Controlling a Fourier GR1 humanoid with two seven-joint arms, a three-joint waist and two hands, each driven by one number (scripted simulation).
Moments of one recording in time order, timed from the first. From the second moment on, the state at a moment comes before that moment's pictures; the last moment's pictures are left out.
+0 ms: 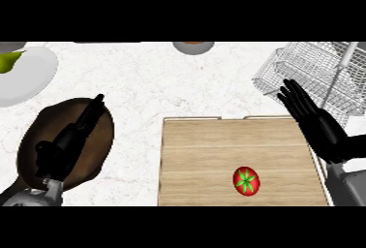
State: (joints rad) left arm -0.08 0.40 -0.24 -1.66 0.12 0.09 0.16; right arm -0.19 -0.49 0.20 -1.46 -0.46 0.10 -0.15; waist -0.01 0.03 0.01
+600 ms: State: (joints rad) left arm -0.07 0.46 -0.08 -1.55 0.03 0.22 0.13; right arm 0.06 -0.47 0.10 -1.59 -0.18 -0.45 -0.05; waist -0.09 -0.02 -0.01
